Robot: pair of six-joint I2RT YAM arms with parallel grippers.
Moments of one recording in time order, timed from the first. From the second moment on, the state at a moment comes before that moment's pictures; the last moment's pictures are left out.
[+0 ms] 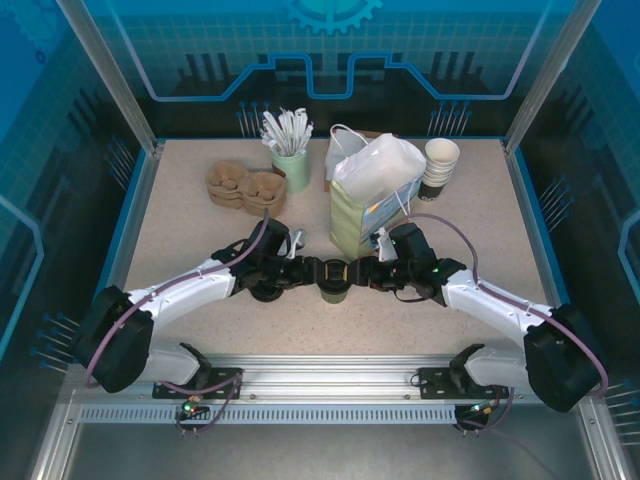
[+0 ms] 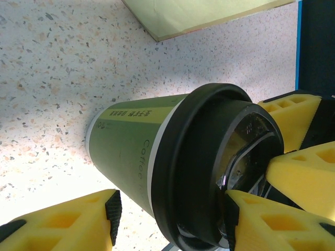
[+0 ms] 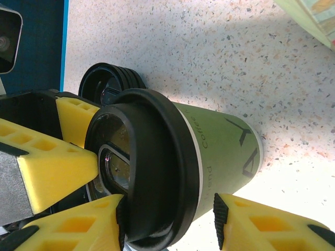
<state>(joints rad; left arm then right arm) -0.59 1.36 0.75 -0.25 0.48 -0.77 0.56 1.23 0.63 -0.18 -0.51 0.74</state>
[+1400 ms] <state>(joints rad) -0.59 1.35 0.91 -0.47 0.44 -0.77 0.57 1.26 0.75 -0.30 -0.48 0.70</state>
